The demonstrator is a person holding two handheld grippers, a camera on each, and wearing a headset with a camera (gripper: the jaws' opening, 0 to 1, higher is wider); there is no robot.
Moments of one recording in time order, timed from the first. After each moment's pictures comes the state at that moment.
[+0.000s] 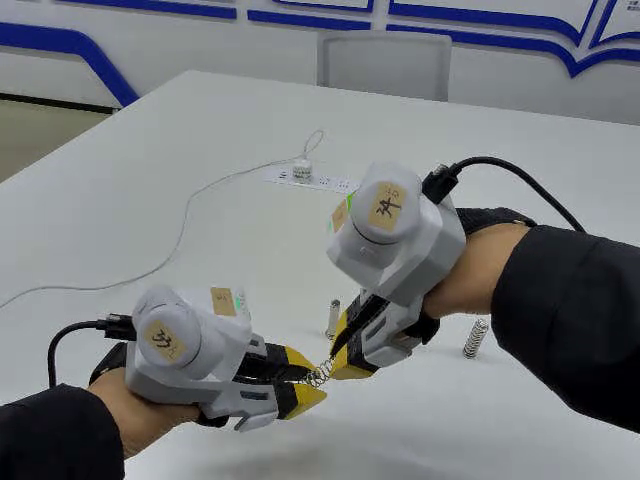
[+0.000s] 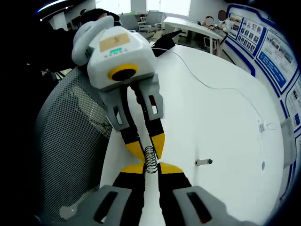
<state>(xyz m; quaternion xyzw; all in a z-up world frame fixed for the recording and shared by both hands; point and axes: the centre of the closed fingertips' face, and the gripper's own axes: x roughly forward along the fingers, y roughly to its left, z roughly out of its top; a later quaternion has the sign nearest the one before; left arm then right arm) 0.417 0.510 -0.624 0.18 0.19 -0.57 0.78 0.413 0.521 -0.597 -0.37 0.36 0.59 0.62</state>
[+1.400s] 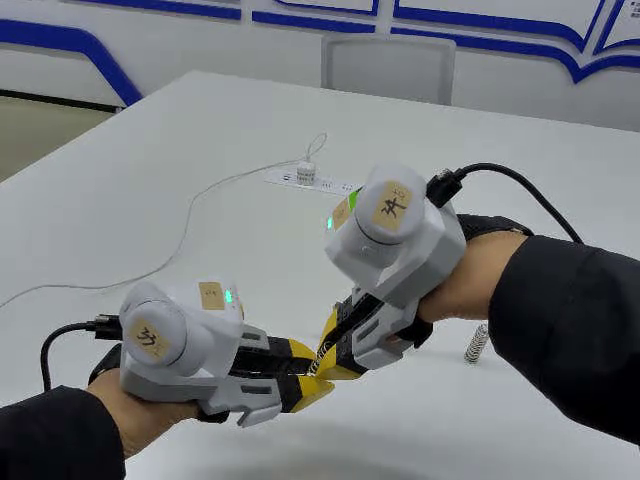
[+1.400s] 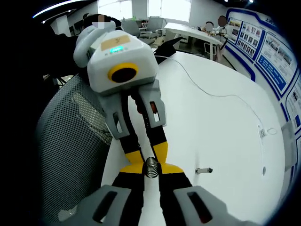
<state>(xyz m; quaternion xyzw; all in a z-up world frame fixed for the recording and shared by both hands) 0.421 0.508 -0.607 0.14 0.16 -0.57 0.79 0.413 0.536 -0.593 -0.35 0.34 0.61 0.62</state>
